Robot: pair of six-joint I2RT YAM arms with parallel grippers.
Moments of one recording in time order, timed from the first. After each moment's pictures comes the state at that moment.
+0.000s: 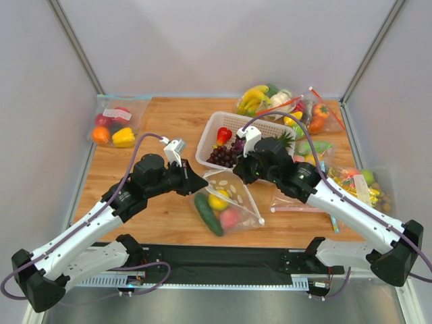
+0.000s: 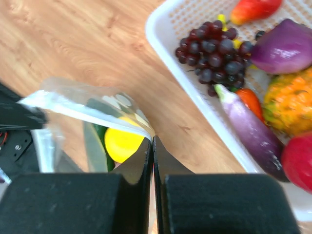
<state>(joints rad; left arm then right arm) -0.73 0.88 0.80 -0.31 0.23 -0.66 0.87 1.18 1.12 -0.50 0.03 0.24</state>
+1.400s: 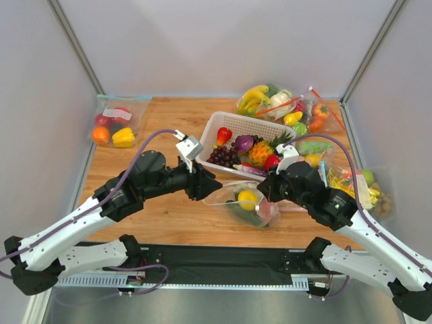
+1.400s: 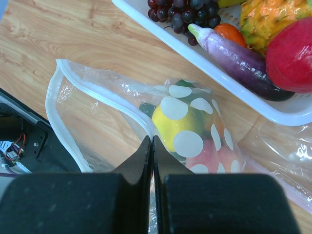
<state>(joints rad) -0.96 0.91 1.06 -0.40 0.16 -0.30 0.81 0.80 0.88 -0.63 0.11 0.48</state>
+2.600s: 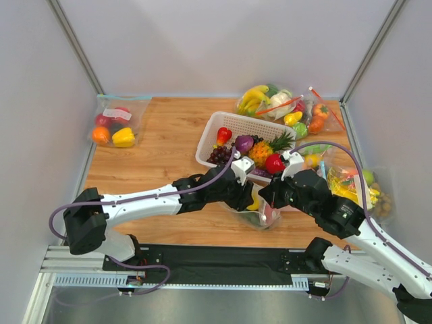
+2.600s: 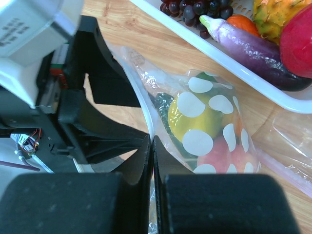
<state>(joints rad) -1.12 1.44 0.99 -0.11 0.01 -0.39 0.84 0.69 0.82 -0.63 0.09 0.54</state>
